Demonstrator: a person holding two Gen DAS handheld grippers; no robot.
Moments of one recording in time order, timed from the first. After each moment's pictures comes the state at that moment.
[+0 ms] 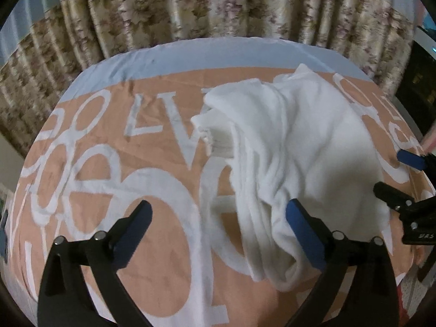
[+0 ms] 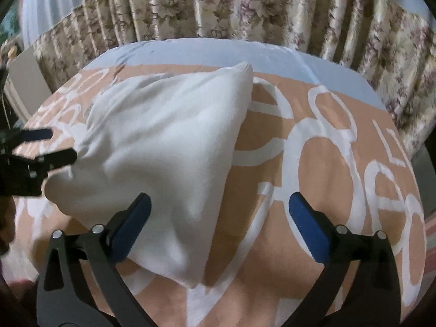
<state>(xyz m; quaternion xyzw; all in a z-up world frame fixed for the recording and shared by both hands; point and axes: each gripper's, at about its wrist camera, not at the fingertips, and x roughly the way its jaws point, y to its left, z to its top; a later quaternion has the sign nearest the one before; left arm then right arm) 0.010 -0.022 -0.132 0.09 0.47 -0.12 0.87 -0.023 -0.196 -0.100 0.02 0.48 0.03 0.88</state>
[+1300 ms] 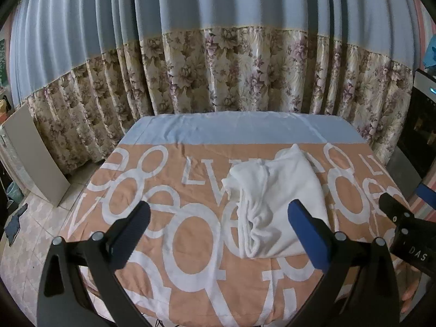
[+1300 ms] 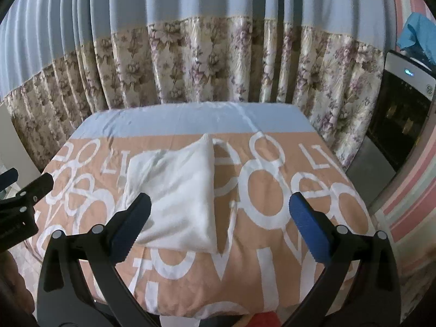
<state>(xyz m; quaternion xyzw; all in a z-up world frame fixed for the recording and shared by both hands) -0.100 -0.016 0.030 0.06 0.33 -0.05 0.94 -0.117 -0.165 0.063 0.06 0.37 -0.11 0.92</state>
